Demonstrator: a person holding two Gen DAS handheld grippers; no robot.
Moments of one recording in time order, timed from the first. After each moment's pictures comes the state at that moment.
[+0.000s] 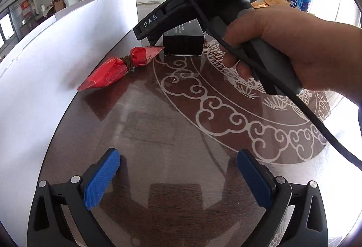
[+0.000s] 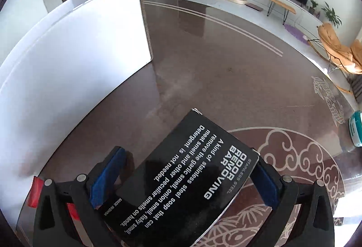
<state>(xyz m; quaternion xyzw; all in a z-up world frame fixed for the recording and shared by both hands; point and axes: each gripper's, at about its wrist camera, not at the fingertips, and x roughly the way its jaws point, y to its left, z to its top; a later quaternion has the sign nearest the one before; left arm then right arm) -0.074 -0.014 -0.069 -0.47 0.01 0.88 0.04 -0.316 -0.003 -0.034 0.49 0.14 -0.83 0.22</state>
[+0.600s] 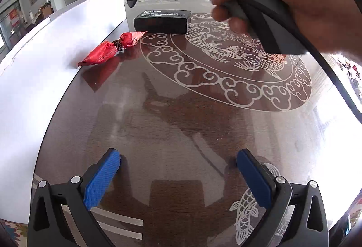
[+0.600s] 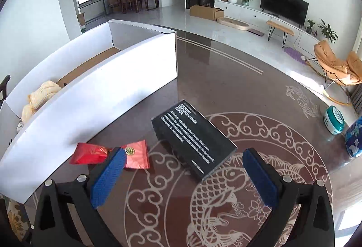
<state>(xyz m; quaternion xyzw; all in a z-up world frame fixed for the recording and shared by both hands) -0.011 -0.002 -0.067 -0.47 0.03 0.88 0.07 -0.242 0.023 0.022 0.42 0.11 -0.87 0.24</state>
